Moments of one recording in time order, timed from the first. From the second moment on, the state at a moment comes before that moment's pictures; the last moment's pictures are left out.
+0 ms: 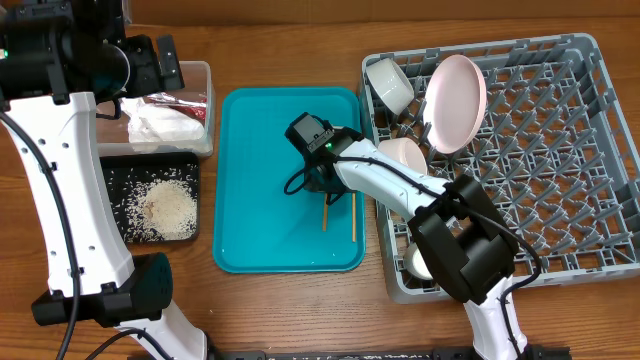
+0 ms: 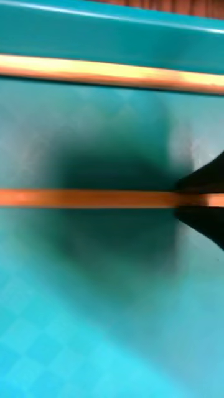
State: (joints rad) left arm 0.11 1.88 2.49 -1.64 0.07 -0.13; right arm 0.71 2.18 1.60 -0.80 0.09 0.79
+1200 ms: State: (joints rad) left arm 0.11 1.88 2.49 -1.64 0.07 -0.13; right arm 0.34 1.88 1.78 -1.44 0.39 0.28
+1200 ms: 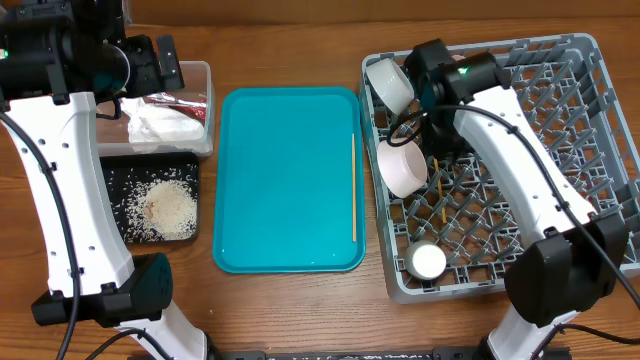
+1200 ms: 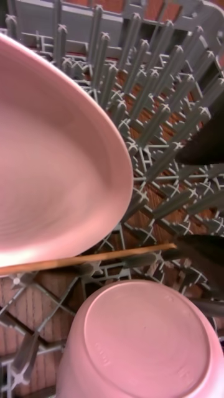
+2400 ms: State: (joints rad) left arm 0.11 1.88 2.49 -1.64 0.07 -0.13; right arm 0.75 2.20 1.72 -1.06 0.25 0.64
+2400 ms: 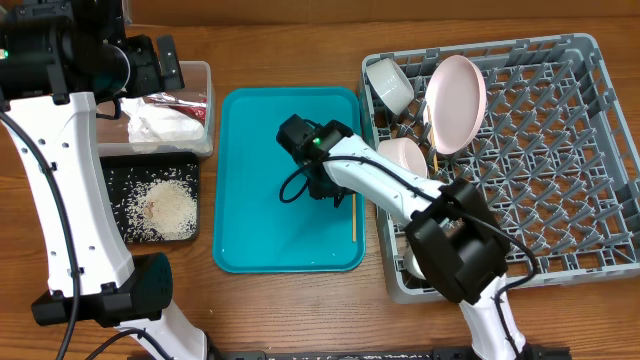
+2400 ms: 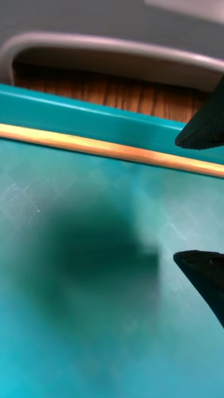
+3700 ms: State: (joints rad) left arm 0.11 1.88 2.49 -1.64 0.07 -0.13; right arm 0.68 2.25 1.79 -1.10 -0.07 0.55
